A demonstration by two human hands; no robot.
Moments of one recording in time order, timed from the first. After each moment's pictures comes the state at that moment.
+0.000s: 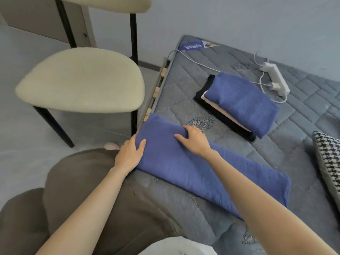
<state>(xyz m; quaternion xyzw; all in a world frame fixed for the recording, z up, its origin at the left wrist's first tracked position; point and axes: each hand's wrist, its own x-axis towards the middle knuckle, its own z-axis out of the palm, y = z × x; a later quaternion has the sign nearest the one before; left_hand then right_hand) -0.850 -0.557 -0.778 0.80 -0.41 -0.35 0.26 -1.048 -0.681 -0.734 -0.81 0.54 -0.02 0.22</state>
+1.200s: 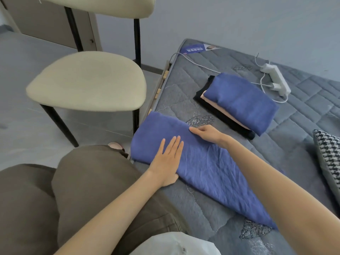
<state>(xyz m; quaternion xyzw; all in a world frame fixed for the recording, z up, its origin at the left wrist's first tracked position) -0.955 -0.541 -0.742 0.65 -0.75 -0.04 -0.06 -1.094 -0.720 -0.720 -0.73 0.55 0.01 0.41</state>
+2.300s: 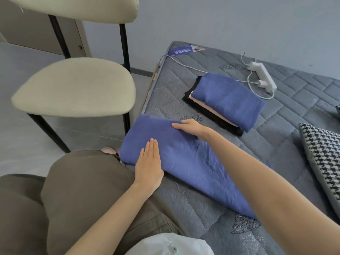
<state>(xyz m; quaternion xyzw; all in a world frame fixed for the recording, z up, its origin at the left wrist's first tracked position) -0.960 -0.532 -0.754 0.78 -0.61 -0.12 0.08 -1.072 -0.721 -0.708 -0.66 0.54 -0.03 0.52</state>
